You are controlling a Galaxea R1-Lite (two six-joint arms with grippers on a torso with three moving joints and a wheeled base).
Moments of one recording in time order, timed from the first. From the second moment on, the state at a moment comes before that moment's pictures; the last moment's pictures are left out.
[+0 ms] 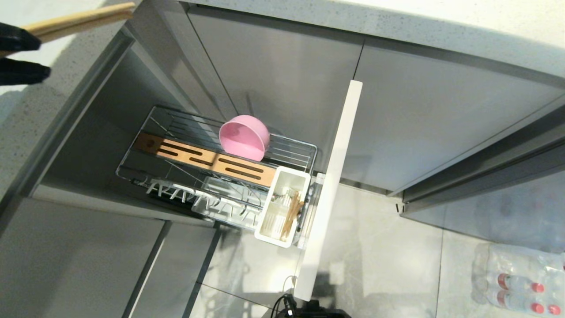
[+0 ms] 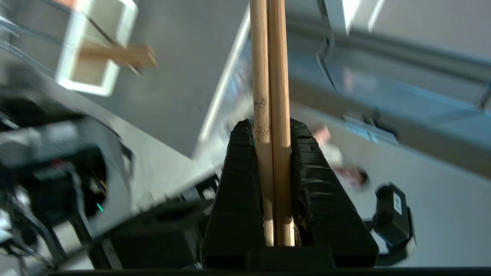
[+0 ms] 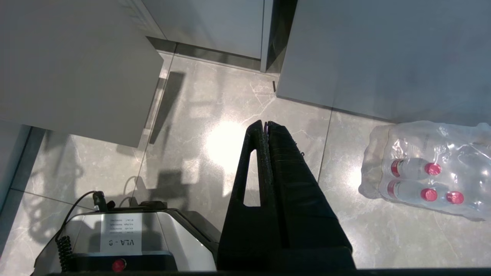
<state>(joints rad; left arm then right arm) -0.09 1.29 -1.91 1.05 -0.87 -0.58 0.00 0.00 0.00 0.00 -0.02 0.04</state>
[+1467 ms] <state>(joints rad) -0.53 1.60 -1.78 1.13 -0.47 -0.58 0.00 0.00 0.00 0.00 -0.02 0.04</state>
